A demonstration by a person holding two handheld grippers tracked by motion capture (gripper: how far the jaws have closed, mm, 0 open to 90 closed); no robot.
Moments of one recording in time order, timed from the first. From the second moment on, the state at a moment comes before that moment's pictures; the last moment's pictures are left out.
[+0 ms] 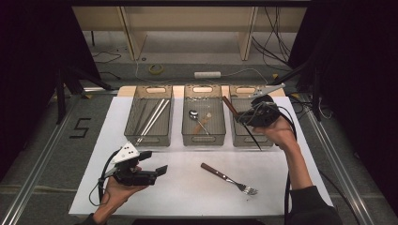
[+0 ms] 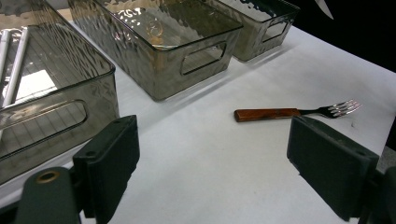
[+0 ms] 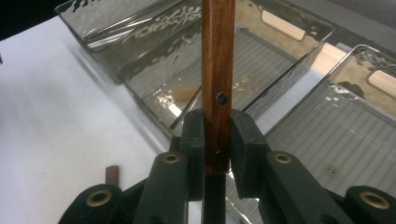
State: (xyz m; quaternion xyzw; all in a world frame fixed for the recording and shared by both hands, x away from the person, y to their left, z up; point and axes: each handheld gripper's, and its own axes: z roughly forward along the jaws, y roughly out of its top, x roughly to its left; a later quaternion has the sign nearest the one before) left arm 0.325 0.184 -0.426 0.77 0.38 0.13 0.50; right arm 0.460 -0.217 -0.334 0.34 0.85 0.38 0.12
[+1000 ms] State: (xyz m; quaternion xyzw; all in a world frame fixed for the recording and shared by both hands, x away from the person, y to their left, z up) left arm 0.325 0.184 -0.425 0.77 0.38 0.13 0.50; right arm 0.520 -0.231 -0.333 0.46 0.78 0.39 0.17
